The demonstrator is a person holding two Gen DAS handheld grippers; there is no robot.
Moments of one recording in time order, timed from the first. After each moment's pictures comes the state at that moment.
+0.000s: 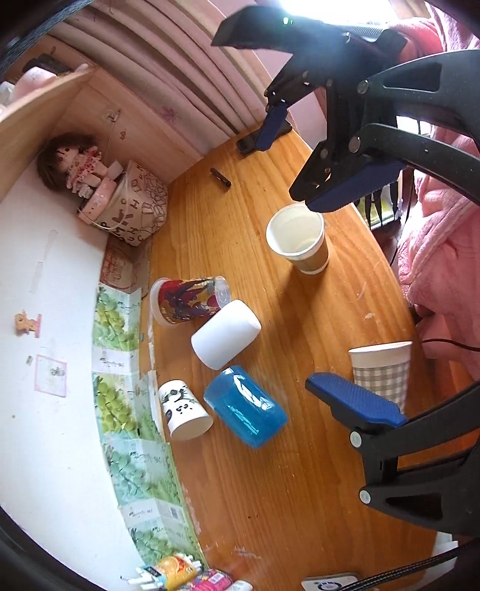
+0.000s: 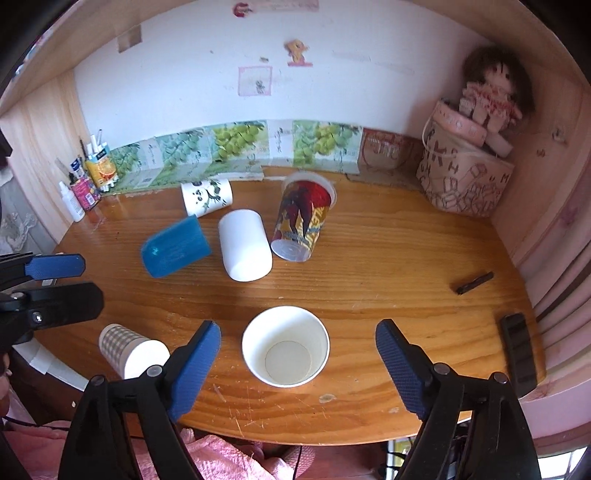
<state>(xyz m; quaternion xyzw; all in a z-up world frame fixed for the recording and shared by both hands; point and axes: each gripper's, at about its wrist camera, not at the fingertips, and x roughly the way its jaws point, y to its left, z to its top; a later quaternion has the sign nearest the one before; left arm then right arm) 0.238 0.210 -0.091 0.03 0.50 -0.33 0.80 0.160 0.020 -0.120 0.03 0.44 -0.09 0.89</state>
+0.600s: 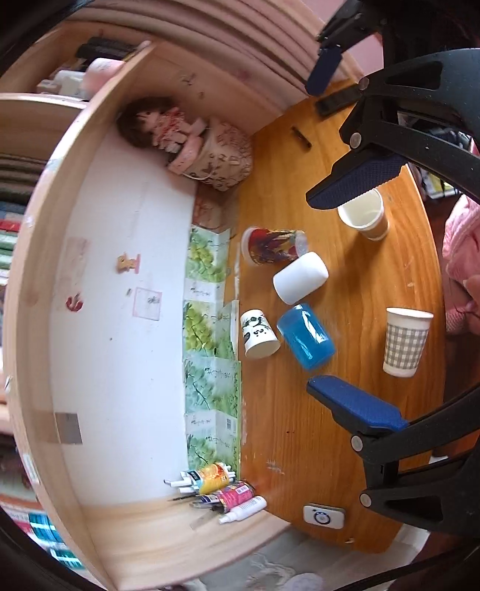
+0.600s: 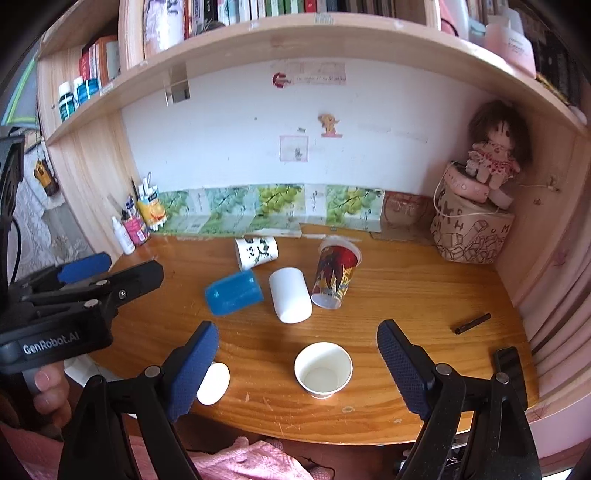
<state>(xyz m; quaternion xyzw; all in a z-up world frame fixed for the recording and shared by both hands) 0.194 0.230 -0.026 0.01 0.36 -0.19 0.91 0.120 0.044 -0.031 0.04 0.37 -0.04 0.93</state>
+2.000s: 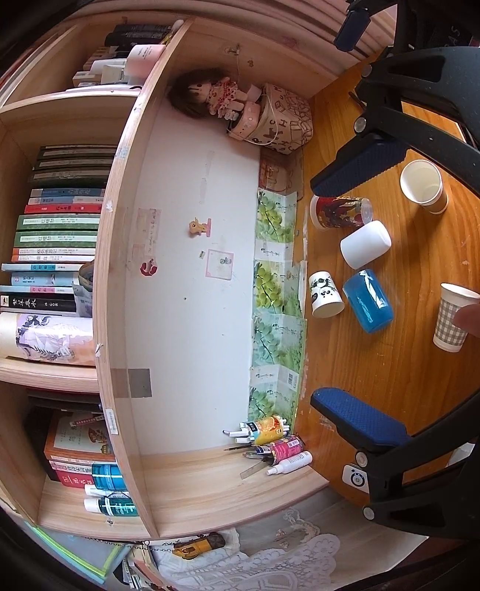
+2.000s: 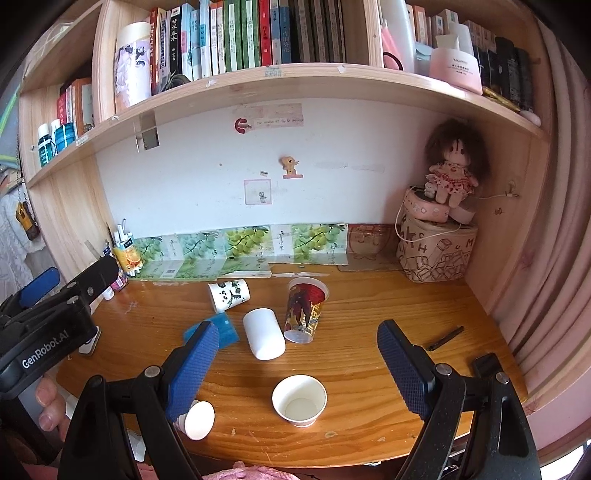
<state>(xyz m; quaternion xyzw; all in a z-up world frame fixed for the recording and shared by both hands) 0.174 0.225 0.000 0.01 0.23 -0.10 0.97 0.107 0.030 -0.012 0.06 0.30 -0.11 0.95</state>
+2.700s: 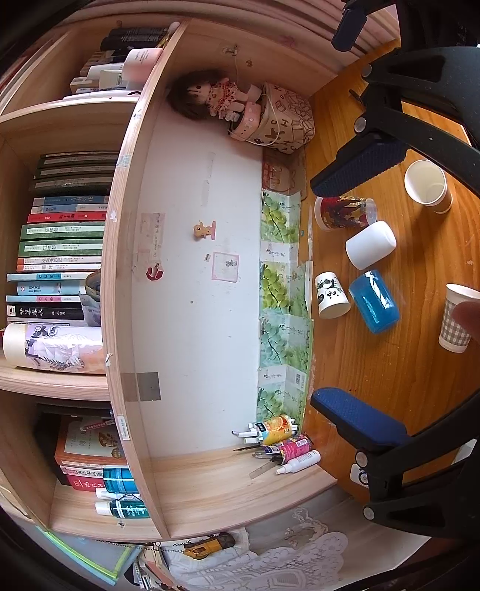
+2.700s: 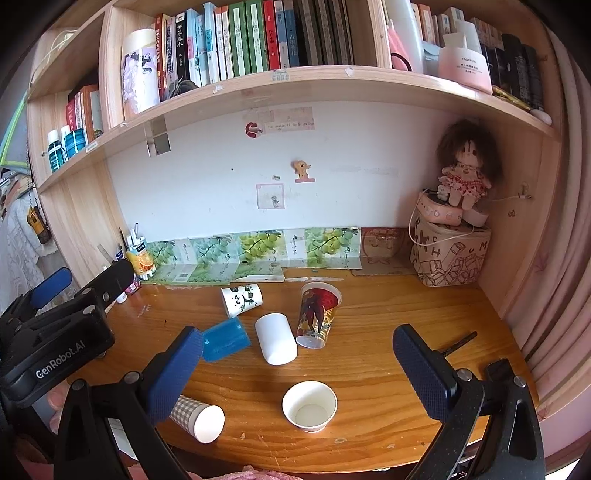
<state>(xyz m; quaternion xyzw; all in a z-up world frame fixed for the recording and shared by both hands) 0.172 0.218 0.003 0.02 0.22 -0.10 0.97 0.111 0.029 -0.012 0.07 0.29 -0.08 0.95</state>
